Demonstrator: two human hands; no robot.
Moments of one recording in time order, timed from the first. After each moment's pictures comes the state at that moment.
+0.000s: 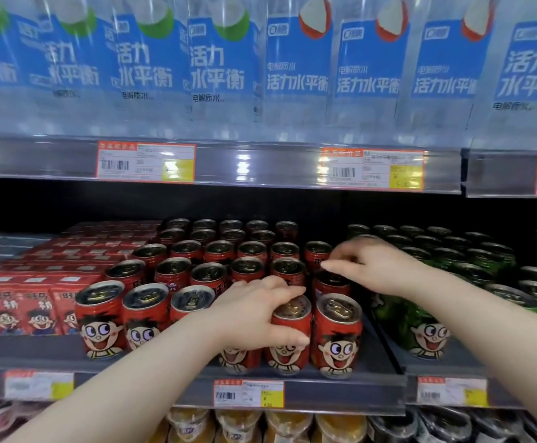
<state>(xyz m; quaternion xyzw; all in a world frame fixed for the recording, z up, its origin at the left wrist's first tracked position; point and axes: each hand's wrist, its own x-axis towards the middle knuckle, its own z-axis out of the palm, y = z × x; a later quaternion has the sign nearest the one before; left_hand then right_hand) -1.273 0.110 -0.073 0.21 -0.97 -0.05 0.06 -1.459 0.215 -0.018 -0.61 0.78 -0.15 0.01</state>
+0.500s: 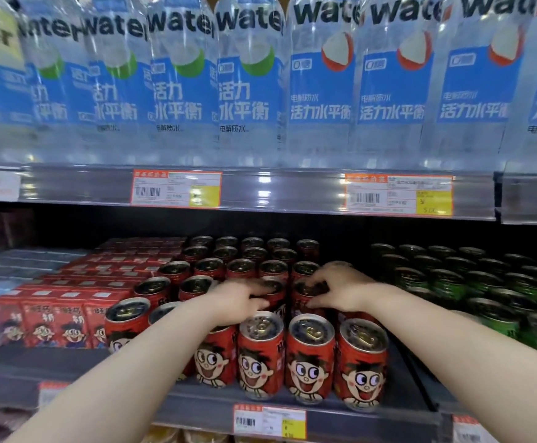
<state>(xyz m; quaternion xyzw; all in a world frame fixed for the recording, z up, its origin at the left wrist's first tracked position) -1.260 0.040 -0.065 0.38 -0.91 -0.14 0.08 -1.447 0.134 -0.045 -0.64 0.76 -0.09 0.03</state>
